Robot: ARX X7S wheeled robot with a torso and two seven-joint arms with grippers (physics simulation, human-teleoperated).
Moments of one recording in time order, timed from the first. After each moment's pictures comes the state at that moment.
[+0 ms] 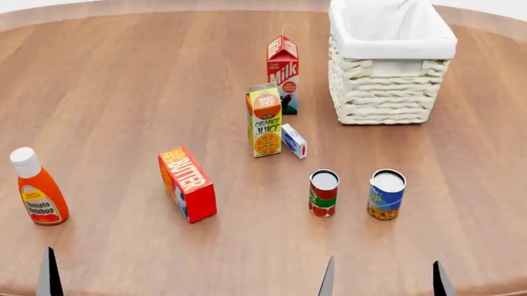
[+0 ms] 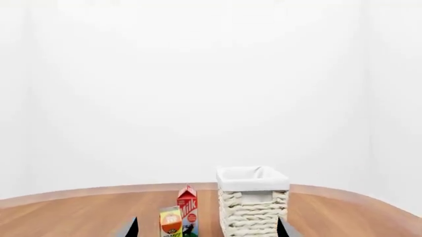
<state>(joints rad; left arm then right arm) 0.26 -0.12 0.09 0.77 0.03 -0.11 -0.16 -0.27 0.12 -0.06 -0.78 0.08 0.13 0.15</state>
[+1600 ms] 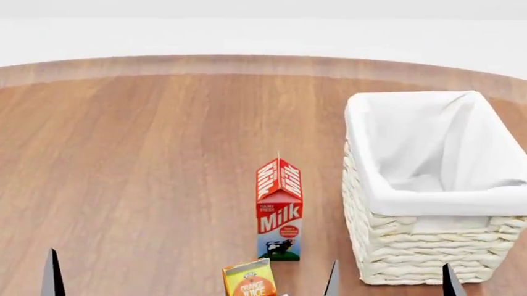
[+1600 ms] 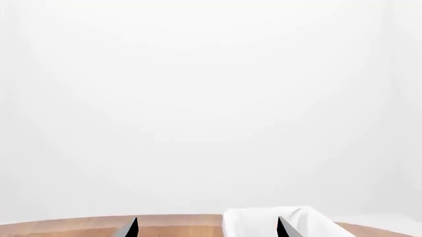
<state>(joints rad) 0.26 -0.19 0.16 0.79 0.08 -0.13 -0.26 -0.30 0.22 -0.09 -0.84 0.13 0.11 0.23</state>
